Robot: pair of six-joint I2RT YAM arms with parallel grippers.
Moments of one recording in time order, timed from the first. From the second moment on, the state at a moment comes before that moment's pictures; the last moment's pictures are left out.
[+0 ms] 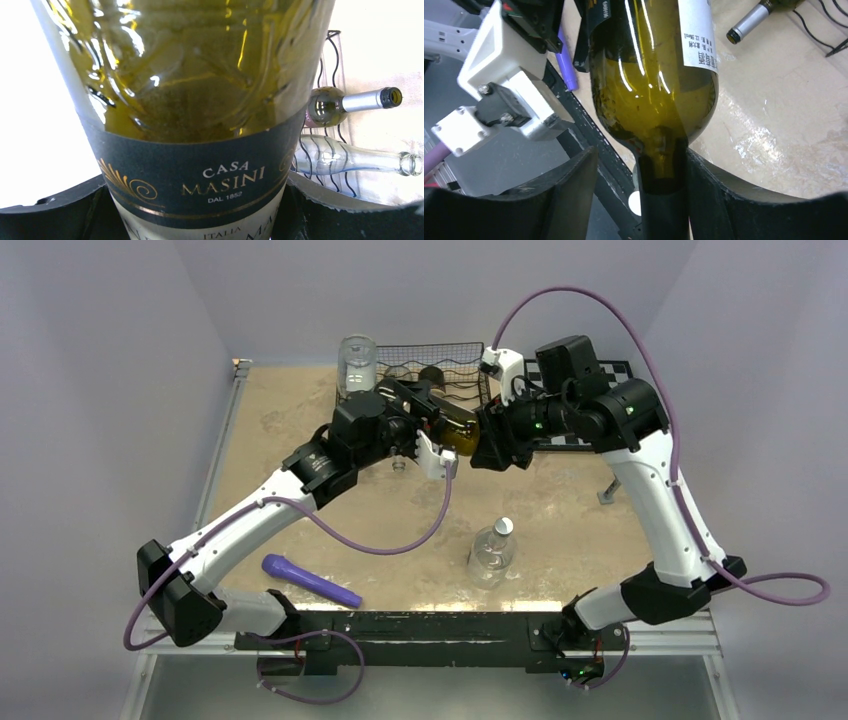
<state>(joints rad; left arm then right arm) -0.77 1.32 1.29 -0.22 0.07 1.40 0.54 1.45 2.01 -1.35 -0.43 -0.02</state>
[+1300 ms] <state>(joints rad) -0.77 1.32 1.23 0.03 0.06 1.42 0.61 1.28 1.77 -1.17 -0.13 0.02</state>
